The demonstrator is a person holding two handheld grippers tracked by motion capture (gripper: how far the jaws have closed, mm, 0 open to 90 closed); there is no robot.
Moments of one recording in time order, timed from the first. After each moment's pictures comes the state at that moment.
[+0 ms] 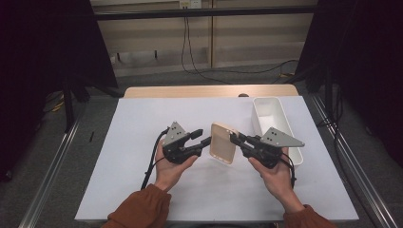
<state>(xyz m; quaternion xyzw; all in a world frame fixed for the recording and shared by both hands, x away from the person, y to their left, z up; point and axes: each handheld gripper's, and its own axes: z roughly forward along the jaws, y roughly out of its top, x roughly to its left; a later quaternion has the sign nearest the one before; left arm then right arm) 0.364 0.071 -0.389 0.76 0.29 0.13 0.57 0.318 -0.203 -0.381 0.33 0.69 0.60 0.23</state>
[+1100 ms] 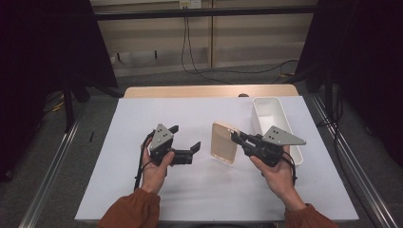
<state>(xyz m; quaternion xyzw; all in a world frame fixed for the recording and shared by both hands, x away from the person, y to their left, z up) 0.361 0.107 -0.394 0.74 0.32 0.19 0.56 0.322 -0.208 -0.382 0.33 0.69 0.60 0.22</state>
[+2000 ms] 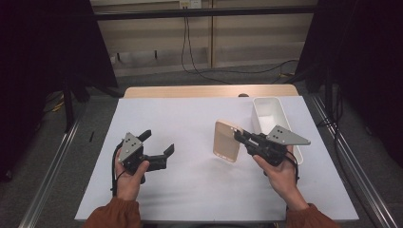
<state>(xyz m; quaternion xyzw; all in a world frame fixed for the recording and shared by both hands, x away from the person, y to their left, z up) 0.343 0.175 -0.398 0.70 0.35 0.23 0.58 0.321 -0.215 -0.379 0.33 0.69 0.60 0.23</state>
